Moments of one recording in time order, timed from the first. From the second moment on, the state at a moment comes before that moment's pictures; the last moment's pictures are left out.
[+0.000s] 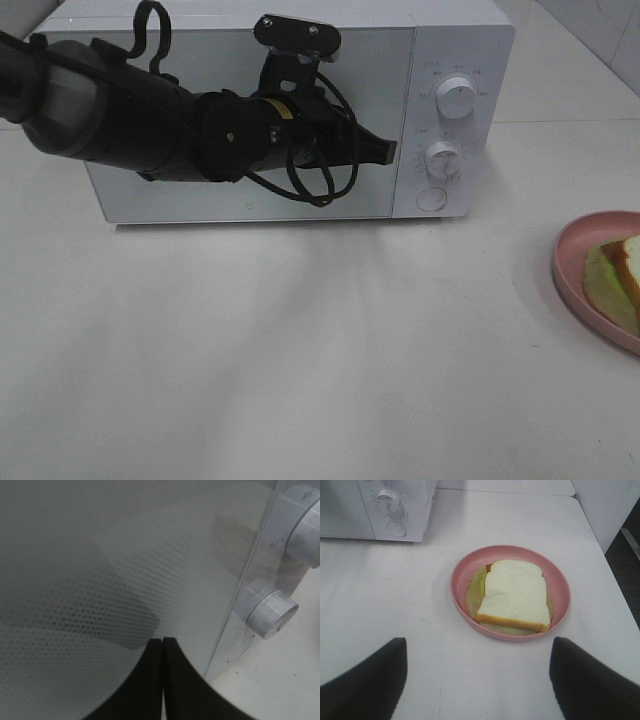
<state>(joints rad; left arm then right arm) -0.73 2.07 -1.28 -0.40 -0.30 0.27 0.09 0.00 -0.50 -0.13 1.04 0.06</state>
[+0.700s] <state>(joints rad) -0.75 1.79 -0.98 -0.43 -0.33 0.26 0.09 0.00 -0.50 -0.13 1.04 0.06</state>
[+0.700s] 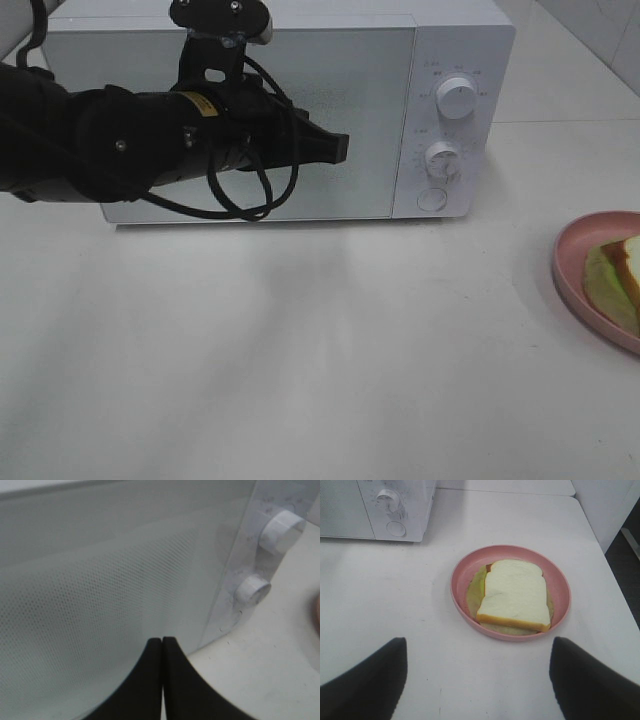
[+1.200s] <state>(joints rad) -0.75 1.61 -0.96 -0.37 0.27 0.26 0.09 0.00 -0.50 -0.13 1.04 0.06</state>
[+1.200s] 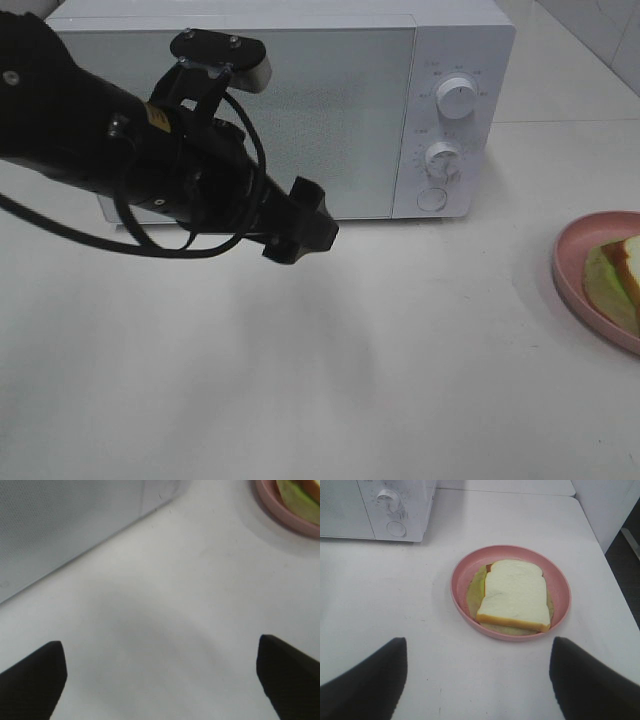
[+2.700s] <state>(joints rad) 0.09 0.71 -0.62 -0.21 0.99 0.16 0.09 0.00 -0.50 -0.13 1.04 0.06</state>
